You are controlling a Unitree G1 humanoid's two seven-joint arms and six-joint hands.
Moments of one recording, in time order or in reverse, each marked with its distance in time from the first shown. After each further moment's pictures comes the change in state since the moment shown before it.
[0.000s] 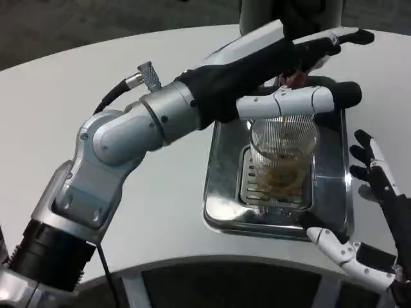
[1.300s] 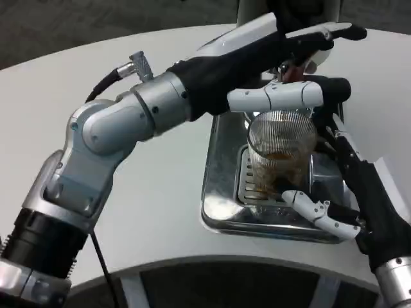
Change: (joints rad) left arm -0.038 0.030 0.011 0.068 -0.005 -0.059 -0.020; right arm -0.362 -0.057 -0.021 0.536 0.189 -0.261 -0.070
